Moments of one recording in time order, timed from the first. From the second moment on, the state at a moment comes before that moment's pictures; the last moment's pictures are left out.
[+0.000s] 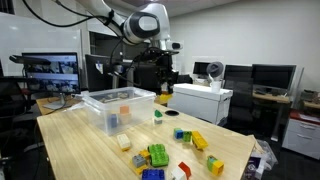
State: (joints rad) arm -0.26 0.29 -0.14 -1.77 -0.06 2.25 -0.13
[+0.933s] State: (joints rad) arm -0.06 -0.11 -0.07 -2.17 0.05 2.17 -0.26
